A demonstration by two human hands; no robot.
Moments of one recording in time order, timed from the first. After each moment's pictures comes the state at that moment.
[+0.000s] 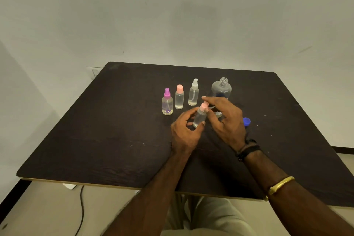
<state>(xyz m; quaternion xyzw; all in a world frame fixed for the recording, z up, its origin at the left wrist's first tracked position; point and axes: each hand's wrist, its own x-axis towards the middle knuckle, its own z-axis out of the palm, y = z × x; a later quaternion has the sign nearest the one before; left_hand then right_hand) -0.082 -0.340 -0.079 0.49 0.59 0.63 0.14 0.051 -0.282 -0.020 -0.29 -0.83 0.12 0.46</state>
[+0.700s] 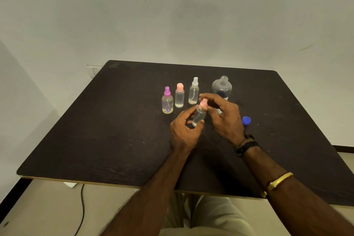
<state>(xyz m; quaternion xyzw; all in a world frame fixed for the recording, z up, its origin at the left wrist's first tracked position) -0.084 -0.338 -0.084 0.50 0.59 0.62 0.13 0.045 -0.277 -0.019 -0.30 -0.82 0.22 0.43</state>
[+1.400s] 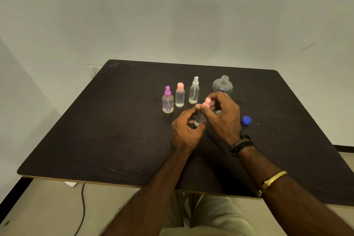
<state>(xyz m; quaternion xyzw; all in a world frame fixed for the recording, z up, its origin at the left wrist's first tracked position) -0.082 -0.340 -0.081 0.51 0.60 0.60 0.12 0.035 -0.281 -0.022 -0.37 -0.77 0.20 0.47</state>
